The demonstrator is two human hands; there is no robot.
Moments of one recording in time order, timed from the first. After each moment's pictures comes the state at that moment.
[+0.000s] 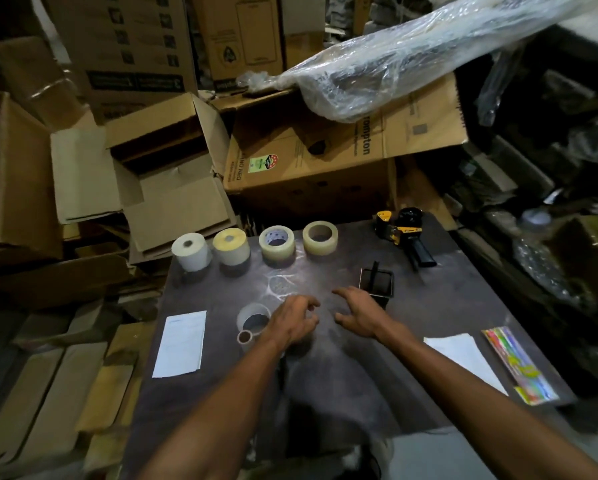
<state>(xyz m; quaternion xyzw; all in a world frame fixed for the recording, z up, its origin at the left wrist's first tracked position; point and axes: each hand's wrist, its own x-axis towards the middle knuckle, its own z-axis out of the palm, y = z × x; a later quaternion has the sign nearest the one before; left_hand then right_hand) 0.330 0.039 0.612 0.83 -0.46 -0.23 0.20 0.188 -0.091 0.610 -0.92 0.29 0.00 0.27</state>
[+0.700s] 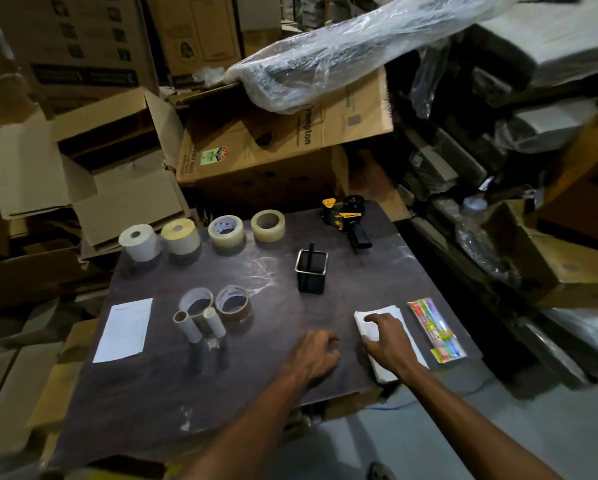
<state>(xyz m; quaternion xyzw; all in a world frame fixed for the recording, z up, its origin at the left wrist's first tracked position) 0.127 0.015 0.564 0.80 -0.47 -0.30 0.22 -0.029 -0.107 0.558 -0.83 0.46 -0.09 0.28</state>
